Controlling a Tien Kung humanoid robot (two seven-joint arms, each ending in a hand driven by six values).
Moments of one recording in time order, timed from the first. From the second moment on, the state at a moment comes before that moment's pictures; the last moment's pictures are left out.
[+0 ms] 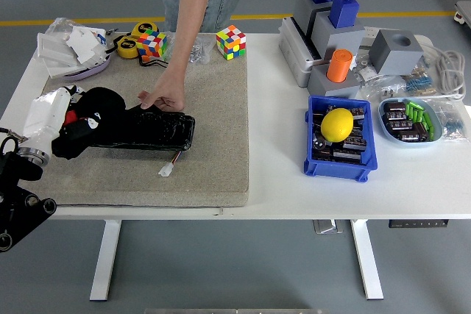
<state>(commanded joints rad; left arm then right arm) -0.47 0.49 -0.67 -0.98 1.59 0.65 0.01 0.10 -0.44 1.10 0.43 -0.59 -0.17 -0.16</state>
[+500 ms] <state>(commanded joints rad) -0.49 0.44 -0.57 -1.05 1.60 0.65 0.03 0.10 -0.44 1.09 0.43 -0.60 -0.17 -0.16</state>
